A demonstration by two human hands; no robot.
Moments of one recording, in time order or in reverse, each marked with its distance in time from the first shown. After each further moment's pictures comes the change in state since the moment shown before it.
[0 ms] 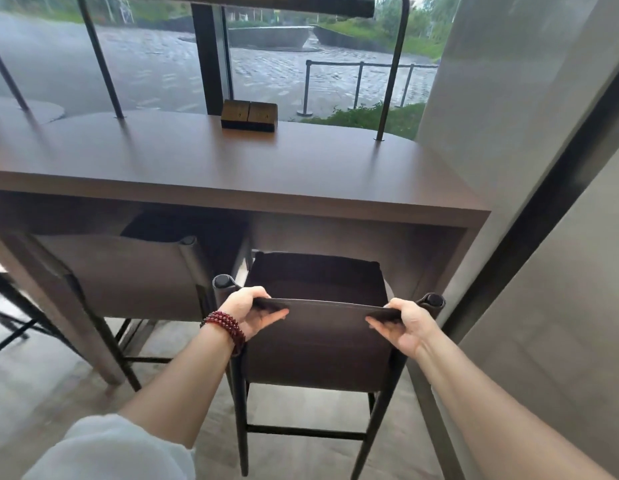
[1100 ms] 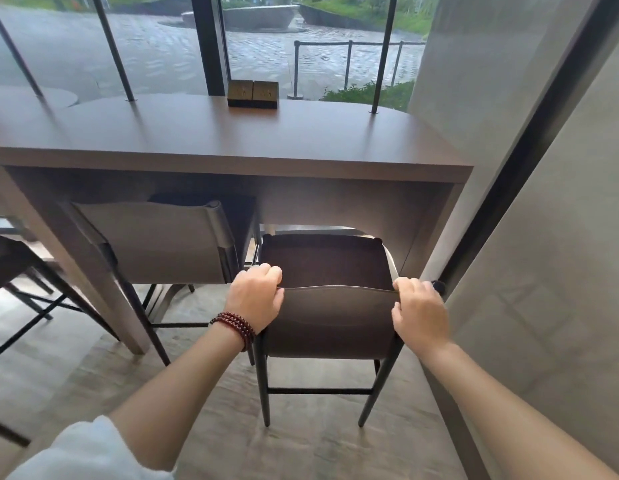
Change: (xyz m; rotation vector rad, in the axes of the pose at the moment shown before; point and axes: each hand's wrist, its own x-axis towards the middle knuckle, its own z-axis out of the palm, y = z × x) left_hand -0.108 -0.047 -0.062 1.889 0.256 1.197; right_hand -0.100 0.092 -0.059 -1.754 0.426 -1.246
